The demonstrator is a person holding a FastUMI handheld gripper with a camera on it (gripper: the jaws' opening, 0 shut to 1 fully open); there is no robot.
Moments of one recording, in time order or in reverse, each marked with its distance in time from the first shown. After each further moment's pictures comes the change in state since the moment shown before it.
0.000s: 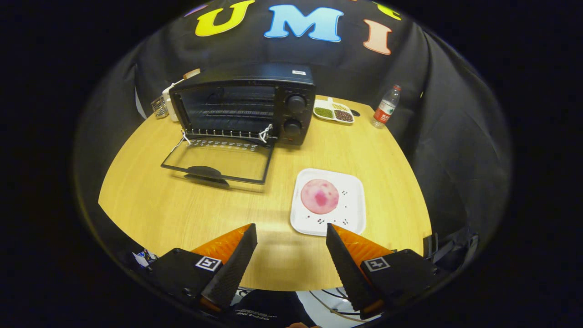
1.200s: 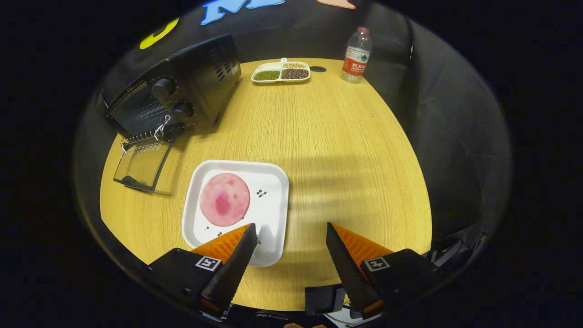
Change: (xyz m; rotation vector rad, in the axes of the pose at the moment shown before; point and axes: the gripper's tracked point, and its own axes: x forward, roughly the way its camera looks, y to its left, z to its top) arm 0.121 -0.139 -0.008 0.116 0.242 0.090
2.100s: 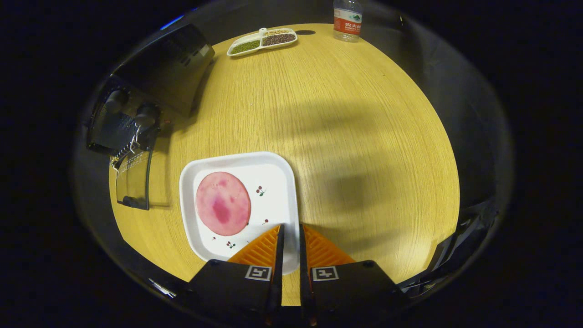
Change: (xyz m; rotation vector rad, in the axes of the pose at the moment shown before) arm 0.023 0.013 -0.008 0.143 0.211 0.063
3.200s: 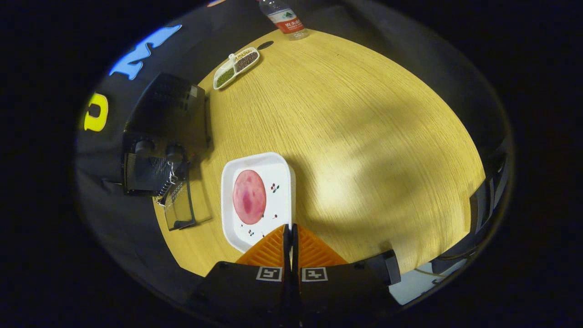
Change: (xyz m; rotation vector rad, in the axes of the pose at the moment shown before) arm -0.039 0.005 -0.019 0.340 -0.062 0.277
